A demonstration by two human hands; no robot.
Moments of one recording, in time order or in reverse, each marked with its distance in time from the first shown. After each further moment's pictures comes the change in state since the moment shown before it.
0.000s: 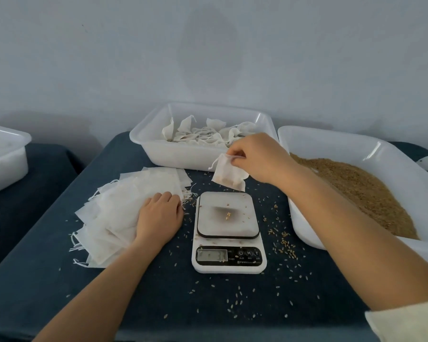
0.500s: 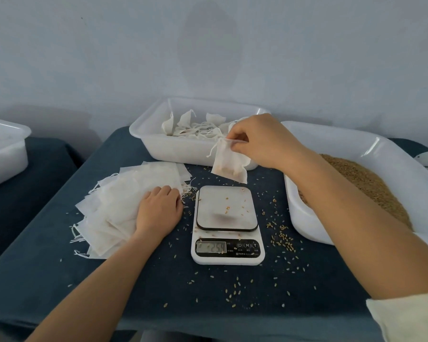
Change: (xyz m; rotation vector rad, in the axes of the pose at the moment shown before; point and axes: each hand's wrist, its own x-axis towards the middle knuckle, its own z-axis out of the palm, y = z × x) left_hand -0.001 0.001 -0.002 -0.014 -0.011 -0.015; right_hand -0.003 -0.007 -0.021 0.040 0.065 -0.058
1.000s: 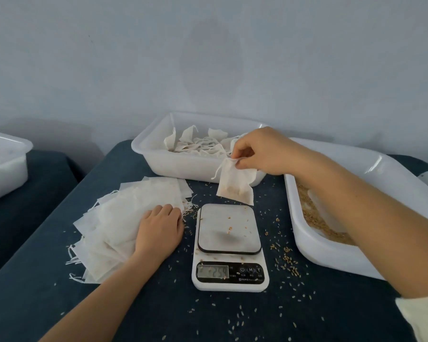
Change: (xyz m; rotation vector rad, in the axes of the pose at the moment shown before) left_hand -0.003 0.002 -0.007 0.009 0.005 0.031; right_hand 0.025 0.017 -0.012 0.026 -0.183 -0.041
